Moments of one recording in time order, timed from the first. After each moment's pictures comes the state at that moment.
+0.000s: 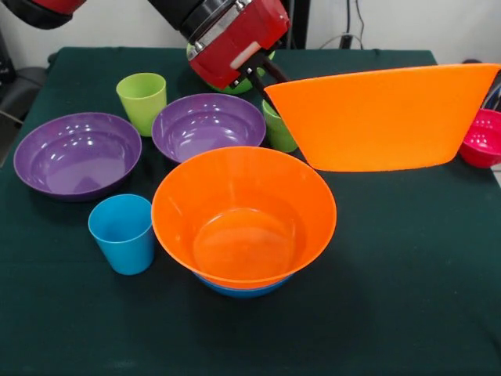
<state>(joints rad) -1.19 -0.18 1.23 1.70 -0.55 0.61 1.73</state>
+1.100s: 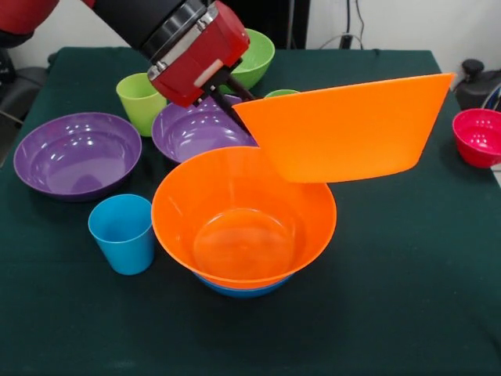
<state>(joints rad) -1.20 -0.14 1.24 1.58 -0.55 0.80 1.55</state>
